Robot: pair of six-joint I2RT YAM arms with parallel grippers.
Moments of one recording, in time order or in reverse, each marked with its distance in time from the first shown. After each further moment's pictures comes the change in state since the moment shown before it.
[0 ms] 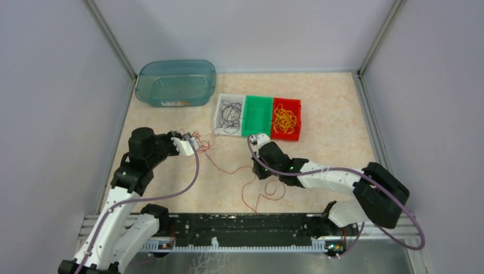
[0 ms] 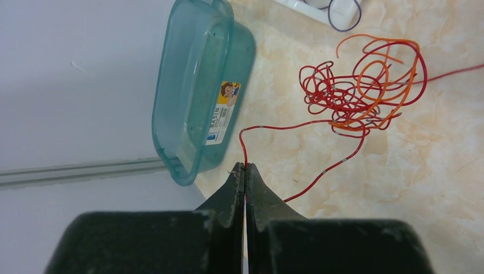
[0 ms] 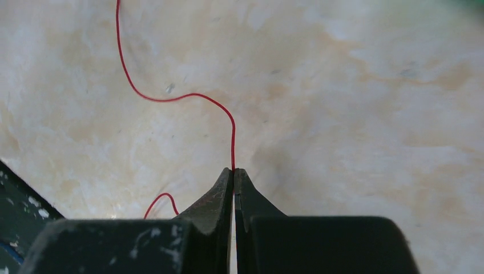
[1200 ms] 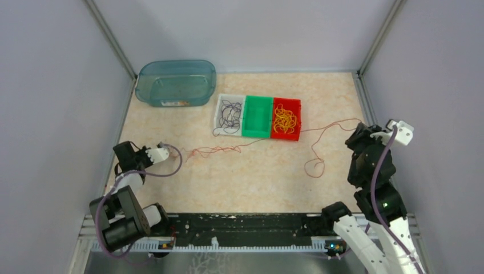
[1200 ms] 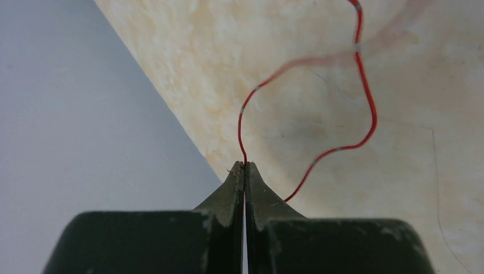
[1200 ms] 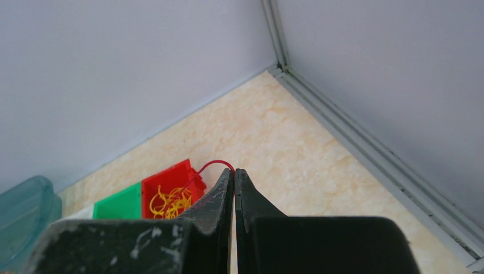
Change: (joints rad) left arm 0.690 0.444 -0.359 0.531 -0.043 0.380; right arm -0.575 -0.931 0.265 -0.484 0.688 -0.003
